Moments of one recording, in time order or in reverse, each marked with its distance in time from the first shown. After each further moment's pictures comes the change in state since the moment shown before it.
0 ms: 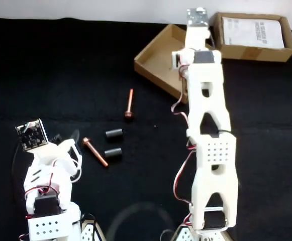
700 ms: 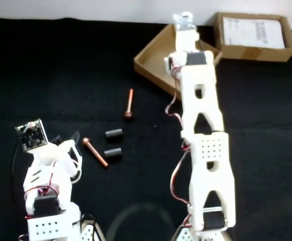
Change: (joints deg) left arm 0.0 0.0 0.0 0.6 0.3; right arm -2.5 7.0 -15.2 12.0 3.6
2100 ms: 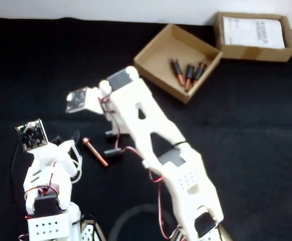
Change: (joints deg) left arm 0.0 0.0 0.0 0.0 0.0; right arm -29.8 -21.3 32.6 22.3 52.0
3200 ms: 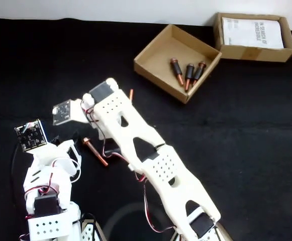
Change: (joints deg) left arm -0.9 0.0 0.0 0.0 0.0; right arm -4.6 21.1 -22.8 -0.1 1.7
